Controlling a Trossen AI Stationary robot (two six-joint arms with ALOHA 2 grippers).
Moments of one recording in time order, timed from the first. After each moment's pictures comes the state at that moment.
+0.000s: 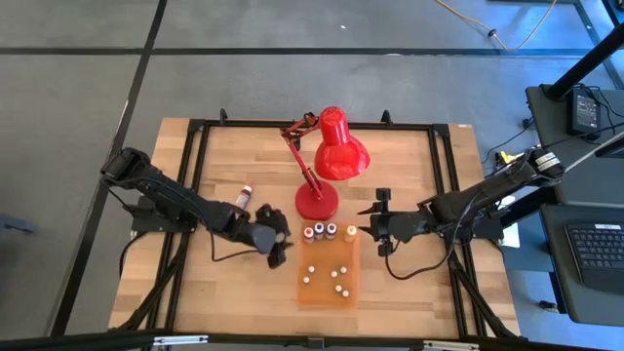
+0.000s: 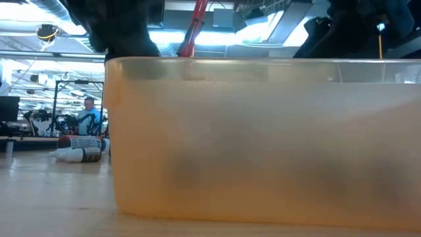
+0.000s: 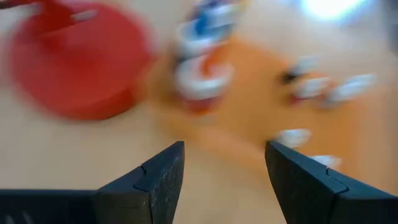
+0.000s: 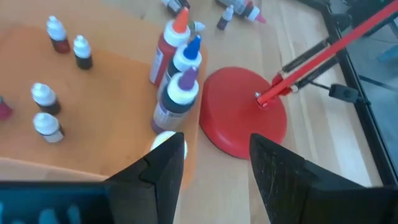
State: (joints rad) left arm -0.38 1.47 0.85 -0.20 -0.37 -0.68; right arm 0.40 1.20 0.74 -0.28 0.49 -0.03
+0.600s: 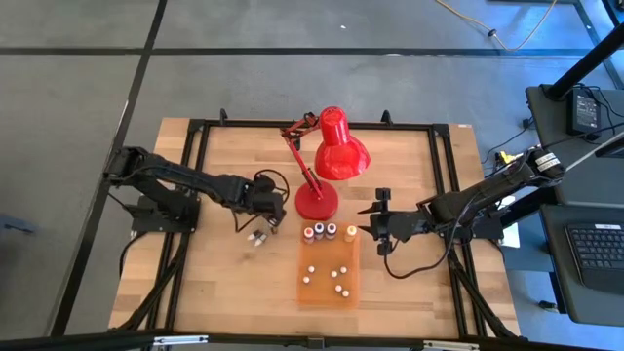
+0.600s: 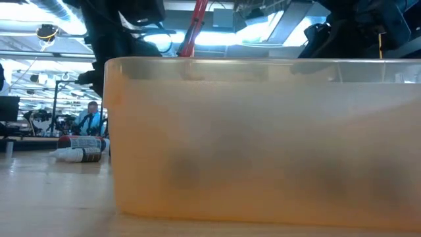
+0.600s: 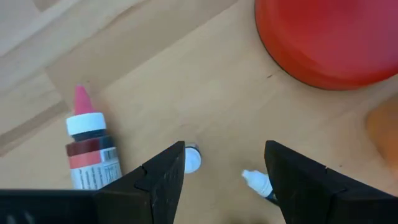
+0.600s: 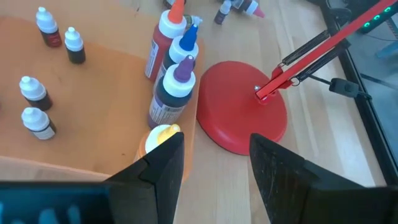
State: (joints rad) left arm -0.08 1.47 0.94 -0.77 -0.35 -1.06; right arm 0.39 1.20 0.70 -0.23 0.49 -0.03
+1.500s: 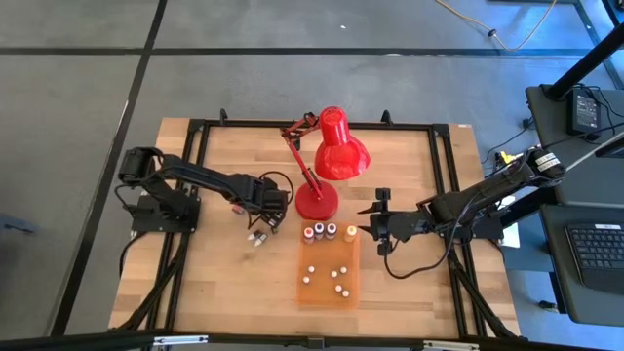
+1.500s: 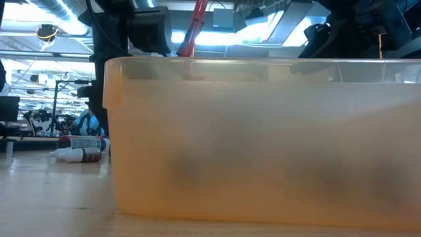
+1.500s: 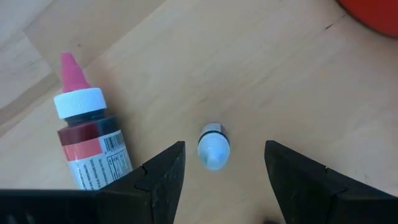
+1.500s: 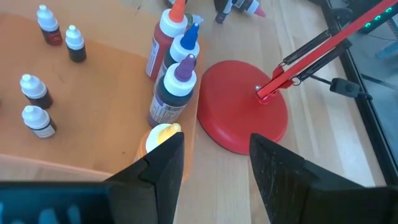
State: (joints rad) left arm -0.02 1.60 0.94 -0.80 -0.21 -0.99; right arm 0.39 1.20 0.70 -0.24 0.49 -0.03
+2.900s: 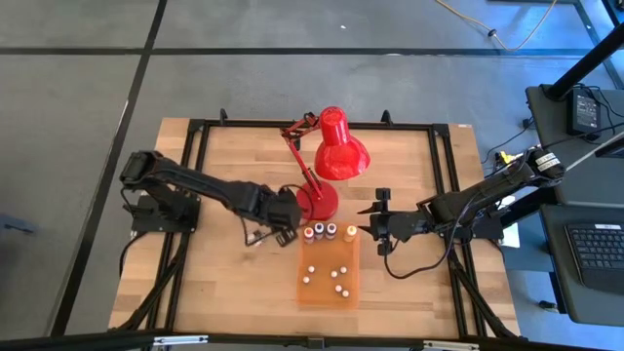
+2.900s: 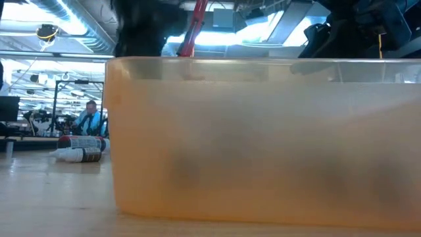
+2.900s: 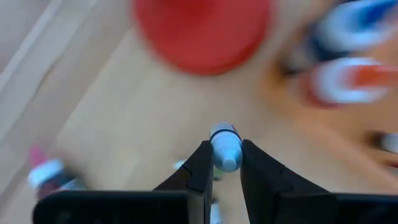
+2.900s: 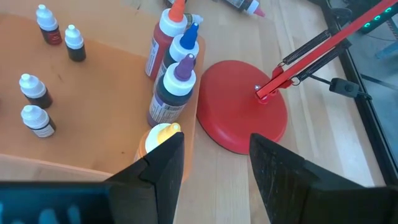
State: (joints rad) left arm -0.18 1.63 1.27 -0.92 -0.27 -0.78; right arm 0.39 1.20 0.70 -0.24 0.49 -0.04
